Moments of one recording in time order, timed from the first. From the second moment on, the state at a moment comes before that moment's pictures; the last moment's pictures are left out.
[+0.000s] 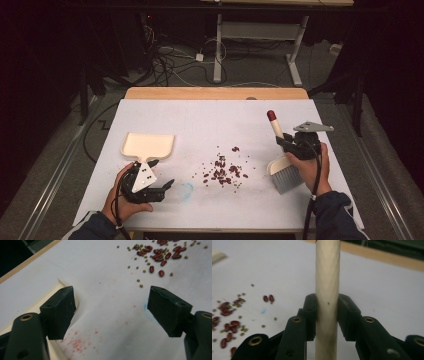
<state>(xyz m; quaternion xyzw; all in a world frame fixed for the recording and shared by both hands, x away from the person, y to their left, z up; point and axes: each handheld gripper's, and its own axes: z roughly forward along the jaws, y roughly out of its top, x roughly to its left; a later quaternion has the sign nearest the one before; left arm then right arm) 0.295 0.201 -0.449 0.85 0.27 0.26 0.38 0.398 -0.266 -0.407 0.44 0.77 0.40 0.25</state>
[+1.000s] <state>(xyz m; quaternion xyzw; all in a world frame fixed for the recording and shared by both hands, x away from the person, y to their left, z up) 0.320 0.013 -0.410 0.84 0.16 0.14 0.50 0.310 -0.184 -0.353 0.30 0.74 0.52 0.30</state>
